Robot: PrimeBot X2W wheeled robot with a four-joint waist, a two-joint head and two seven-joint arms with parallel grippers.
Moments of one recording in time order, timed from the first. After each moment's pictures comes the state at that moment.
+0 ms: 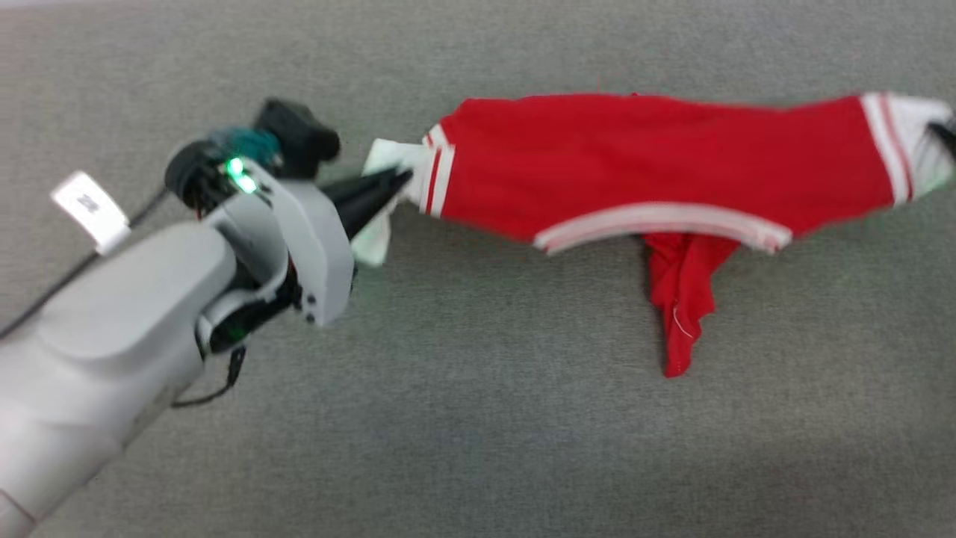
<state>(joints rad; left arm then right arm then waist) -1.15 0.68 -1.23 0.35 -1.08 -0.13 0.02 -0.74 -0.84 0.51 0.26 0.81 0.13 0.18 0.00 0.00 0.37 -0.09</state>
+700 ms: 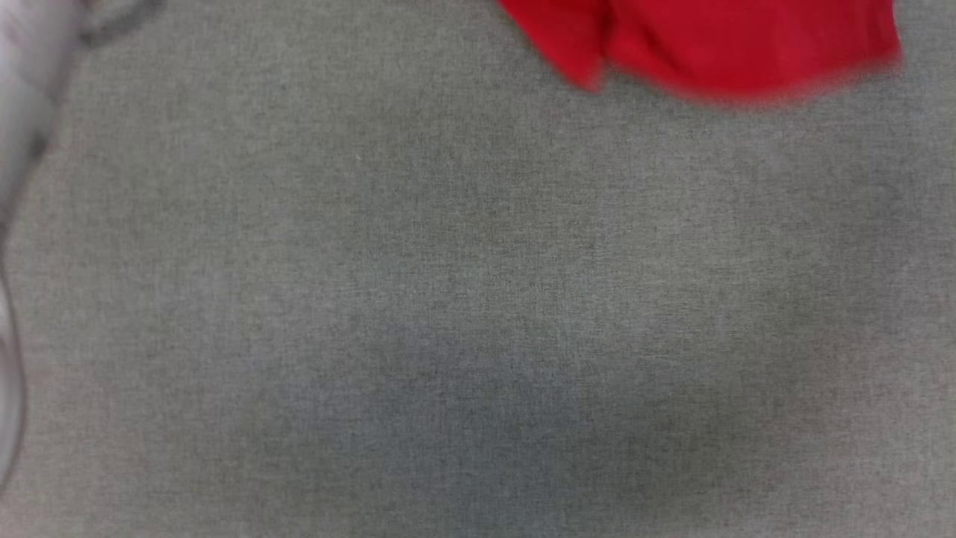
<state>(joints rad) -1.73 0.40 -0.91 0.95 -1.24 -0.09 -0.23 -1.52 -0.48 0.26 0.72 0.60 0.13 0.03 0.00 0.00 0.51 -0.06</state>
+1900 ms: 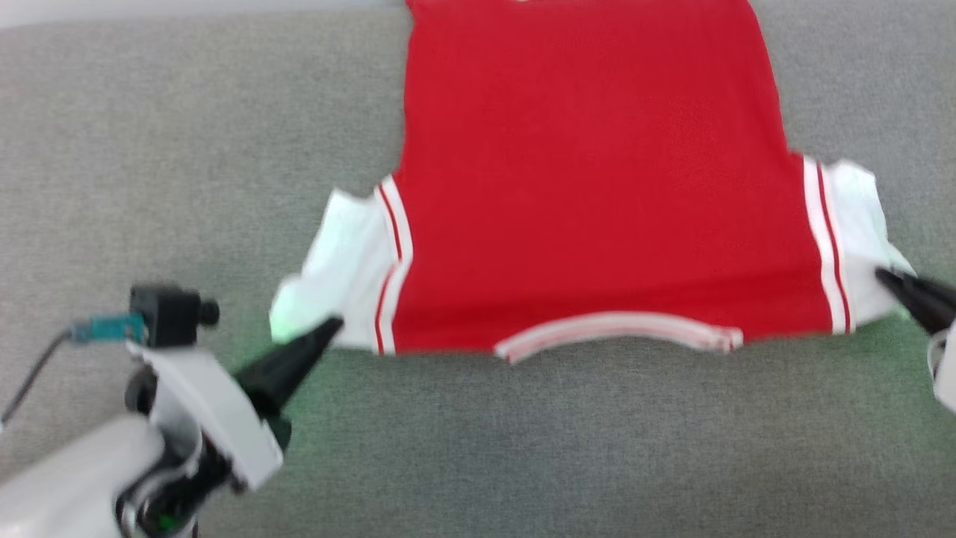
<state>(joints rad) -0.73 0.89 -1.10 0.13 -1.45 -0.10 -0.17 -0.58 -0.82 0.55 0.30 0.94 0.13 0.26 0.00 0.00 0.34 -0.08</state>
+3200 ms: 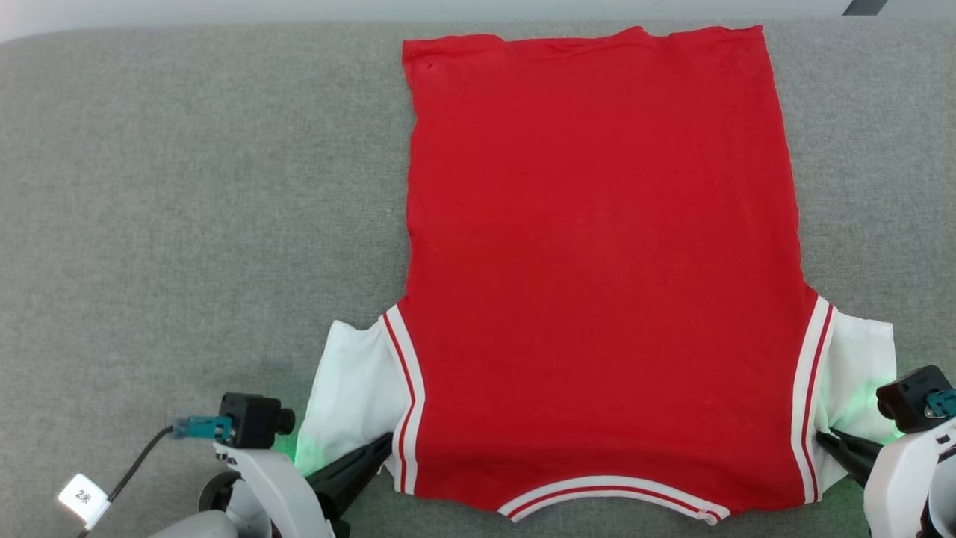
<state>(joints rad) -0.55 0.76 -1.21 0.20 -1.48 -0.09 -0.16 -0.16 -0.69 0.41 0.12 0.62 0.13 0.43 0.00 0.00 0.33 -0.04</state>
